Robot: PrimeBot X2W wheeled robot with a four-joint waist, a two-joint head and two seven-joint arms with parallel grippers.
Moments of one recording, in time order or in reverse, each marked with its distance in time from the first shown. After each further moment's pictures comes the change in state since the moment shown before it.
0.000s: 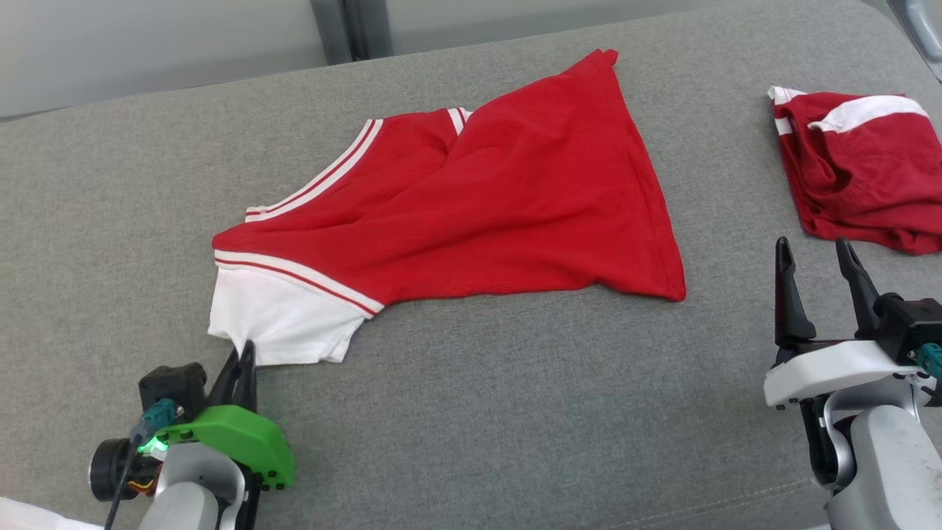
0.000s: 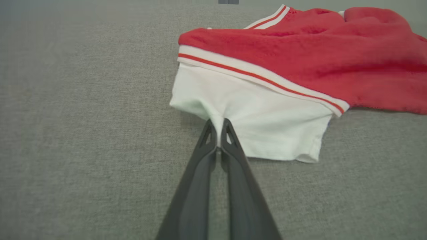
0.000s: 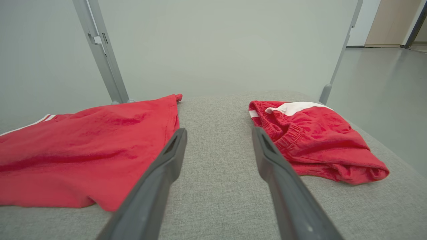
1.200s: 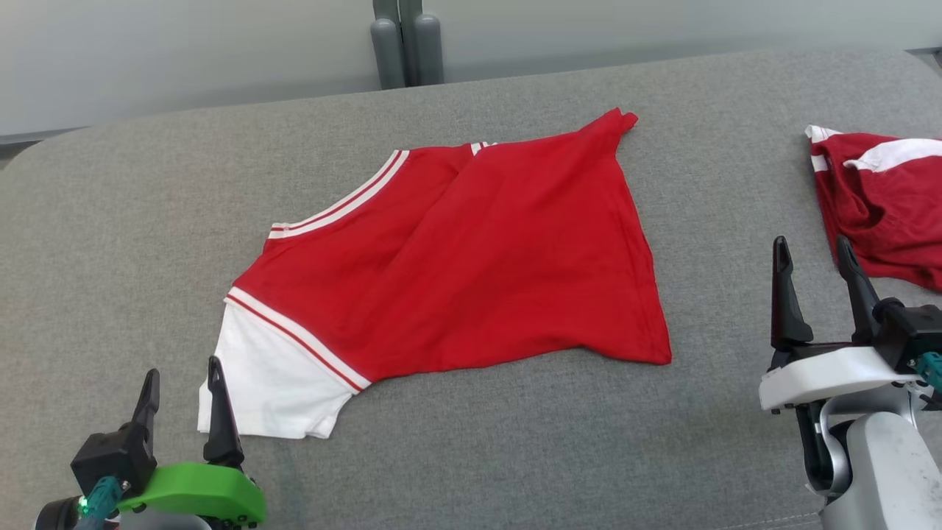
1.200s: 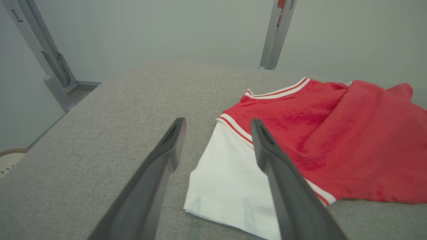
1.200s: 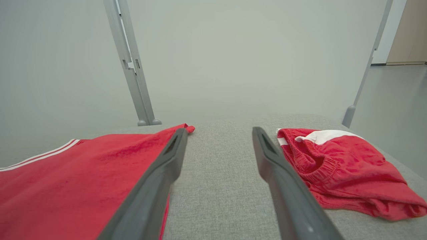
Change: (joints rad) left arm 0.235 0.044 0.076 -0.346 0.006 0.164 -0.073; right arm 0.027 0.025 -0.009 -0.062 -0.013 0.000 0.000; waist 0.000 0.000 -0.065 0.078
